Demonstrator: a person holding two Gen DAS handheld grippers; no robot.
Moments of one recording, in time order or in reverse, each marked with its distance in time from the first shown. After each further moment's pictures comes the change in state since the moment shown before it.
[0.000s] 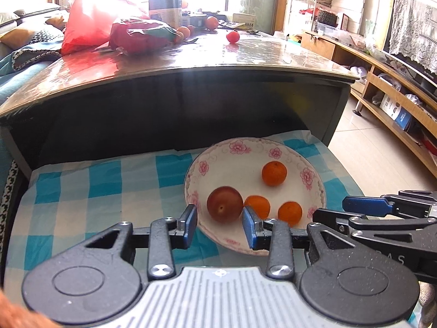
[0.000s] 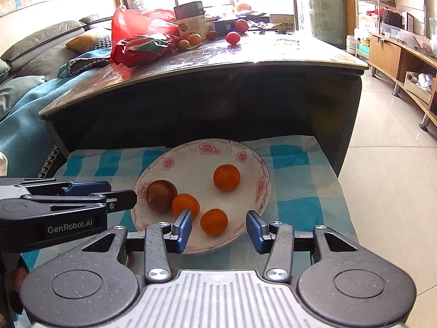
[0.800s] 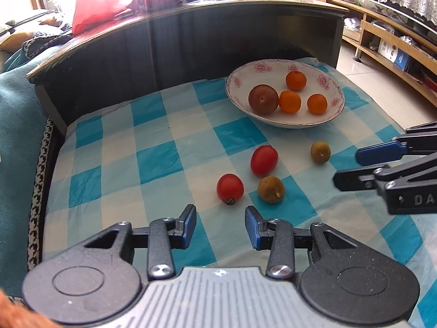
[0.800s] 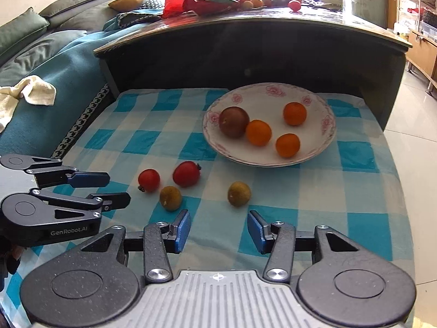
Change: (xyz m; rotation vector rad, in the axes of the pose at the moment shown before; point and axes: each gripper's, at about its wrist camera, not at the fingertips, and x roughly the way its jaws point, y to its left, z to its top) left arm -0.041 0.048 -0.091 0.153 0.116 0.059; right arm -0.014 0.061 -0.062 -0.111 0.118 0.125
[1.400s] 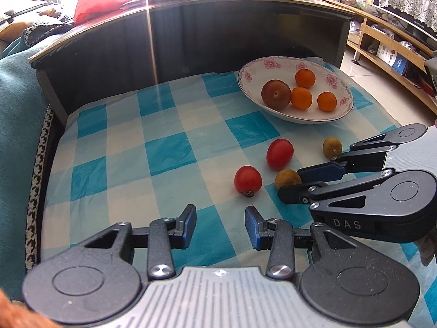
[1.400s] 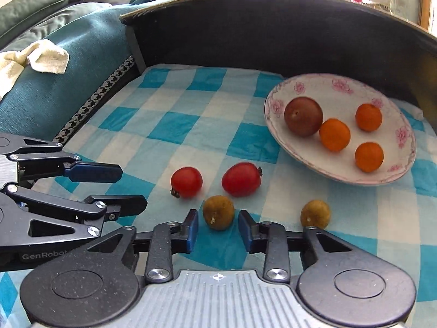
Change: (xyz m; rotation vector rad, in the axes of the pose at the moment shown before) left arm 0.009 0.025 -0.006 -0.030 0.012 -0.042; right arm 0.062 0.045 0.009 -0.106 0.048 0.049
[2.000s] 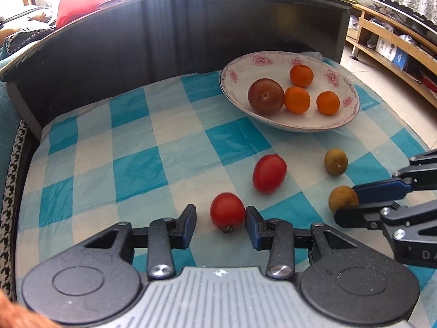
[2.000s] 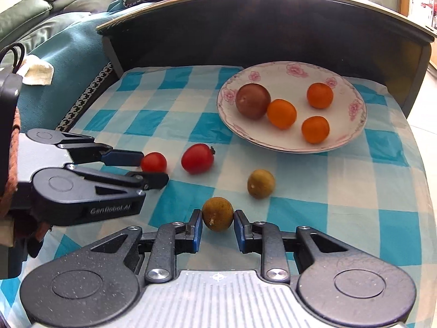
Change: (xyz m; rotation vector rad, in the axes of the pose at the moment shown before) left arm 0.041 -0.023 0.021 0.025 -0.003 0.003; right arm -0.035 -0.034 -0.017 0.087 0.023 -0.034
